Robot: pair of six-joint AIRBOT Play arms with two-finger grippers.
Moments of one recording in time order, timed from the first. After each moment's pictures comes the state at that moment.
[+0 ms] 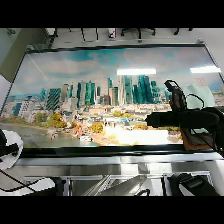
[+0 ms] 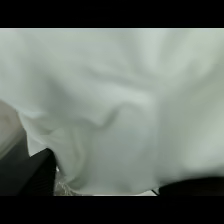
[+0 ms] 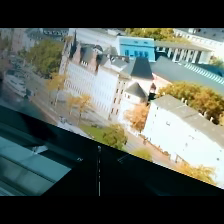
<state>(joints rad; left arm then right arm) 0.74 -1.39 0.86 -1.04 1.09 1.50 0.28 -0.85 0.91 2.01 -1.15 -1.52</state>
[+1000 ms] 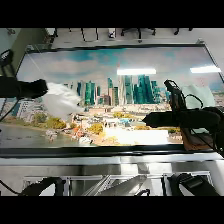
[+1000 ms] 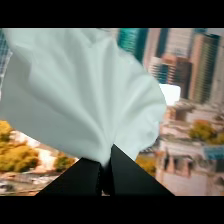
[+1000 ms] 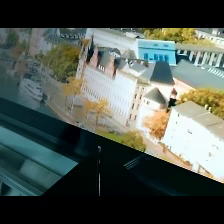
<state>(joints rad) -0.06 -1.15 1.41 -1.79 1.23 1.46 0.28 -0.85 0.91 2.08 -1.15 -1.52</state>
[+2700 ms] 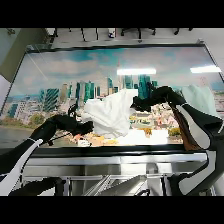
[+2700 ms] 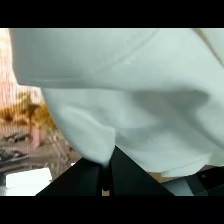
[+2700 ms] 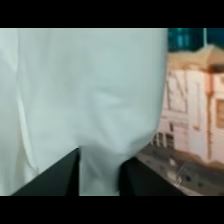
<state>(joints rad) -0.29 -1.33 0.75 -2.16 0.82 1.52 0.12 -1.80 1.30 2.39 -0.96 -1.70</state>
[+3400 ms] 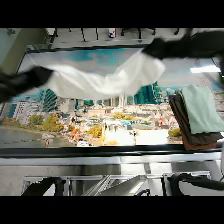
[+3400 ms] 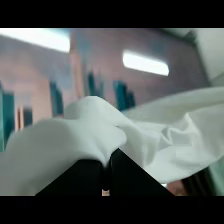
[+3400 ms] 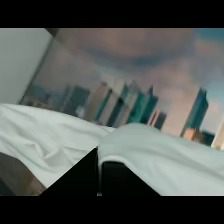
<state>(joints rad) -0.04 -0.86 1.38 -2.17 0.92 1.58 0.06 -1.36 1.90 2.40 -1.17 -1.75</state>
